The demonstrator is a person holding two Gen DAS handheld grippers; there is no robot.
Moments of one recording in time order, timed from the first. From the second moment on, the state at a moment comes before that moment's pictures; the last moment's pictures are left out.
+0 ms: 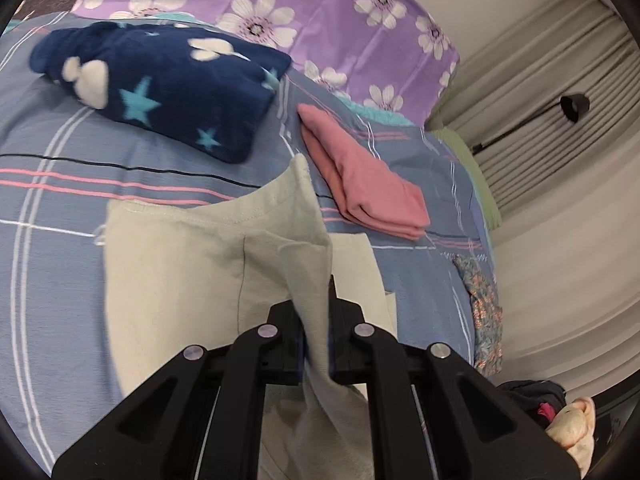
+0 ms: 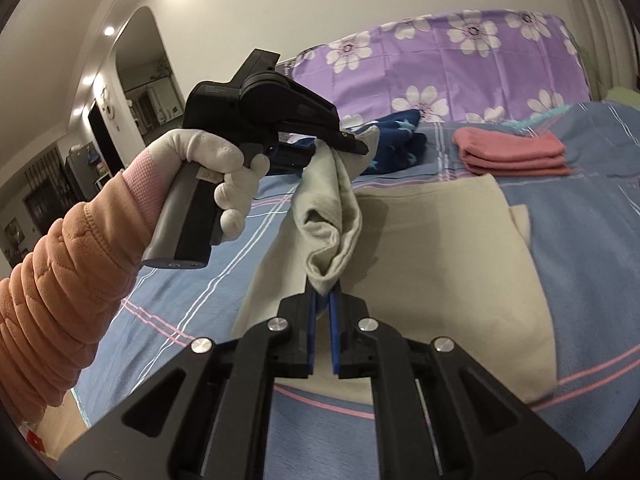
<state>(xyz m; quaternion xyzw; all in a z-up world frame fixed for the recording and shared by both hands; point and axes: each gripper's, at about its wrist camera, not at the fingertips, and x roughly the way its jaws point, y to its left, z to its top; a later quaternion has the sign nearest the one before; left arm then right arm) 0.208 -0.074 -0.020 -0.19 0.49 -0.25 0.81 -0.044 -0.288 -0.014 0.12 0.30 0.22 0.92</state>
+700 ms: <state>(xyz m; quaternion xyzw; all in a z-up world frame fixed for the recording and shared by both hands) 0.205 -0.243 -0.065 0.03 0.52 -0.25 0.81 -0.060 -0.399 -0.074 0.25 0.35 0.13 0.89</state>
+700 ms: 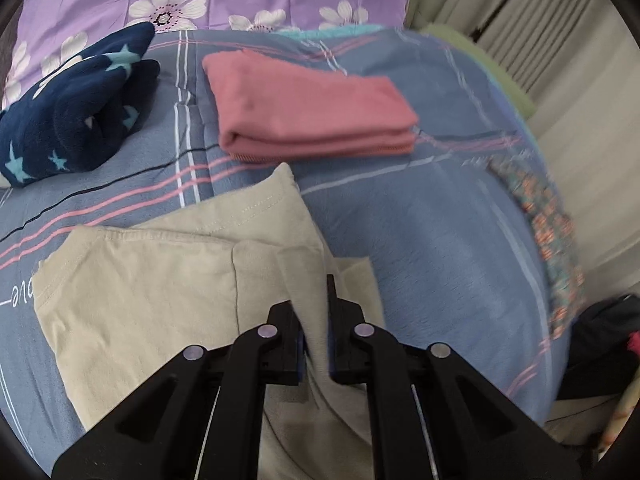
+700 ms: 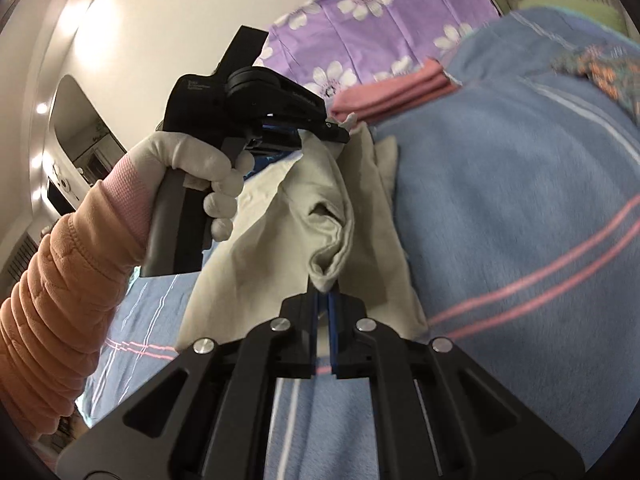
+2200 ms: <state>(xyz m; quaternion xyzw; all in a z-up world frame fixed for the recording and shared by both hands) -0.019 -0.145 -0.075 0.21 0.38 -0.23 0.87 -0.047 -0.418 -0.044 0.35 0.34 0.19 0.85</state>
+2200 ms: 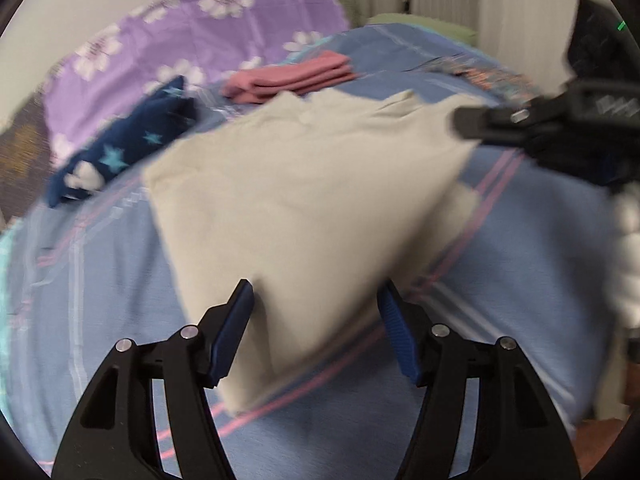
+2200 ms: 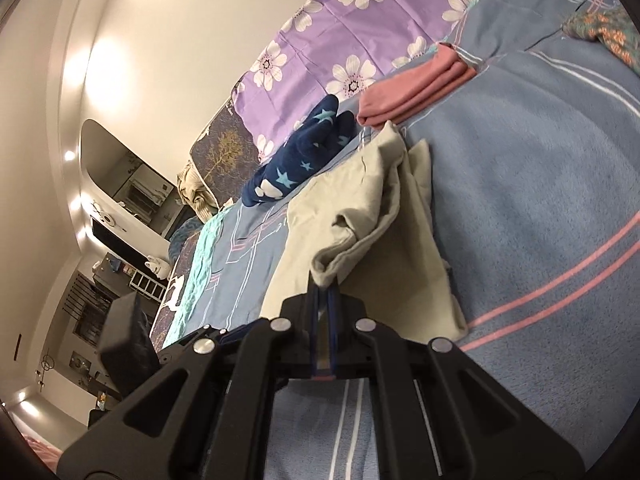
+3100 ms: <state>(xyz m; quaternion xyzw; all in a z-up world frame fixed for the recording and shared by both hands) -0.008 -0.082 -0.103 0.17 0.41 -0.11 0.89 -0.065 -0.436 -0.085 0.33 0.39 0.14 0.85</state>
